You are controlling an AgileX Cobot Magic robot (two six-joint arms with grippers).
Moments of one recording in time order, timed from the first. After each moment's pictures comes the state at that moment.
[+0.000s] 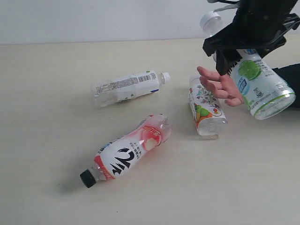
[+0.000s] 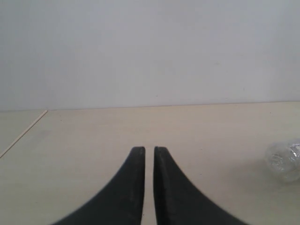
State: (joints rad) left arm 0.14 0.01 0.00 0.20 0.16 -0.13; right arm 0.38 1.69 -1.40 -0.06 1.14 0.05
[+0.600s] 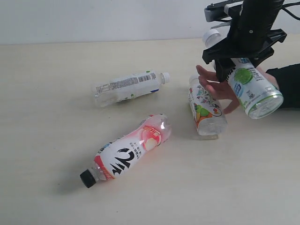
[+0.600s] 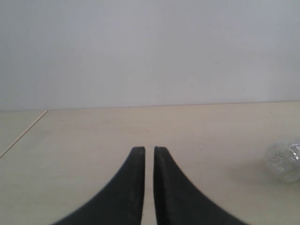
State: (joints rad) left arm 0.14 0.01 0.00 0.20 0.16 -0.13; right arm 0.29 1.91 -1.50 -0.06 1.11 0.01
